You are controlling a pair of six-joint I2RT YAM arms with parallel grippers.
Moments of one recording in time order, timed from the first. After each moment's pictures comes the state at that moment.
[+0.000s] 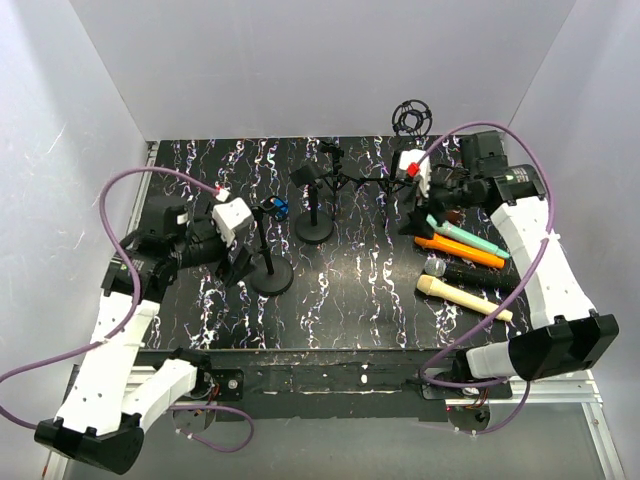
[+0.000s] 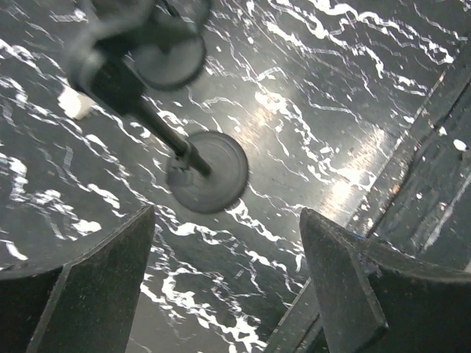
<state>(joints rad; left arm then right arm) -0.26 0.92 1.21 -0.95 0.54 0.50 0.20 1.36 1.53 -1.16 -0.77 -0.94</state>
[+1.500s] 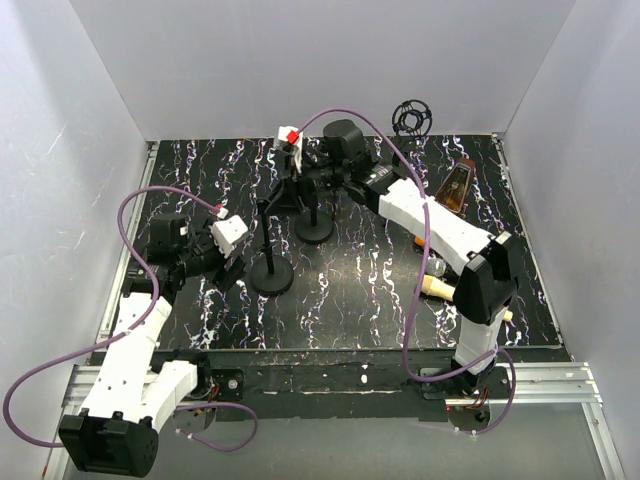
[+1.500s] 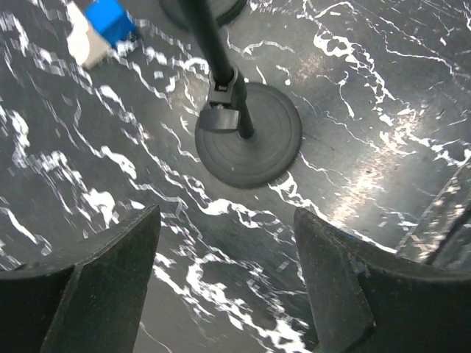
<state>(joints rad) -0.10 0.87 0.86 -0.76 0.54 0.60 0.77 1.85 1.78 -0.27 -0.86 -0.07</state>
